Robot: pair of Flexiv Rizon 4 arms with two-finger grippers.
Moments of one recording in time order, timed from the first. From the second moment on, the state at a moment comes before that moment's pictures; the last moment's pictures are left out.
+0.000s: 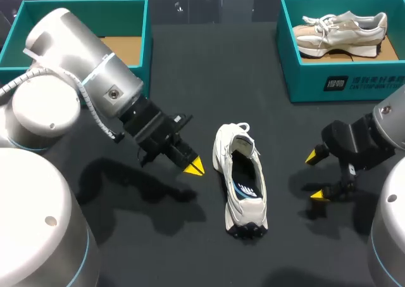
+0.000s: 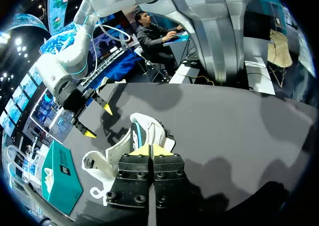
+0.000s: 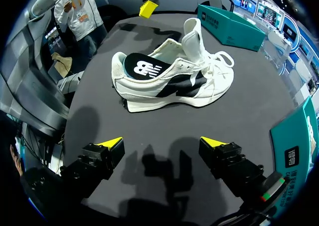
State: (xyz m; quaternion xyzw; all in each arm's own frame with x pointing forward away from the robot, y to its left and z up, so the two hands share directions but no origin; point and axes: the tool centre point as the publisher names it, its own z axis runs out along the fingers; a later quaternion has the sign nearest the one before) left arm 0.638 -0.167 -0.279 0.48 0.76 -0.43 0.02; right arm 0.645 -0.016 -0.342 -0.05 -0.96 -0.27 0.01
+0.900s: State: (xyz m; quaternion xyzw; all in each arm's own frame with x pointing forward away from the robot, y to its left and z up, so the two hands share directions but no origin) left arm 0.635 -0.191 -0.259 0.63 0.71 -0.32 -0.02; right arm 0.658 -0.079 -0.330 -0.06 -0.96 -0.27 0.05
